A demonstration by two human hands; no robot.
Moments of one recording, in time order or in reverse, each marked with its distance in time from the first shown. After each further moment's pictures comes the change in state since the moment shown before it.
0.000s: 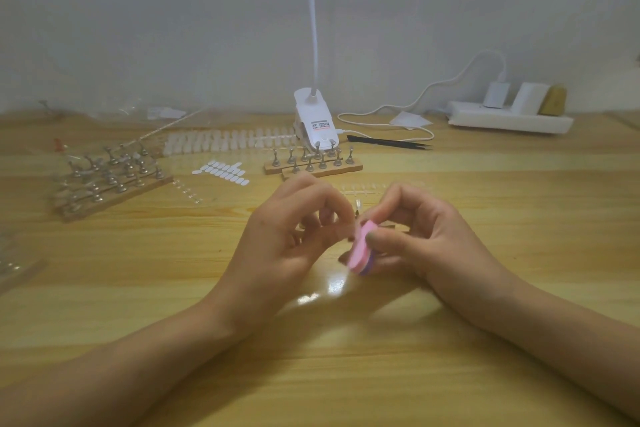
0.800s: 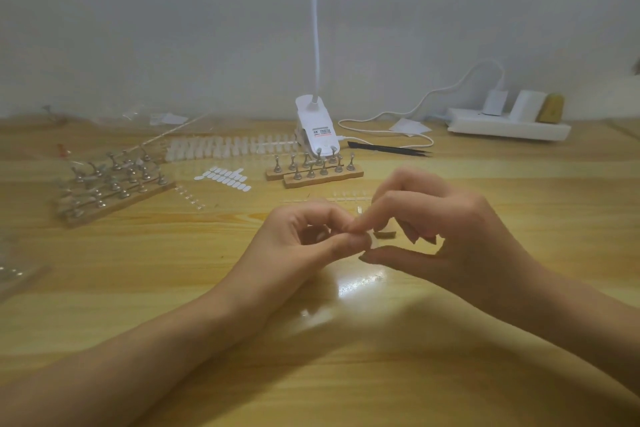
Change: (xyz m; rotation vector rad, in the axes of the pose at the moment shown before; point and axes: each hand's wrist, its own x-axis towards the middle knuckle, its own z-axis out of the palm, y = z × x) left_hand 0.003 0.010 -0.002 -0.454 -0.149 -0.325; right_hand 0.000 -0.032 -0.003 -1.031 -0.167 -0.629
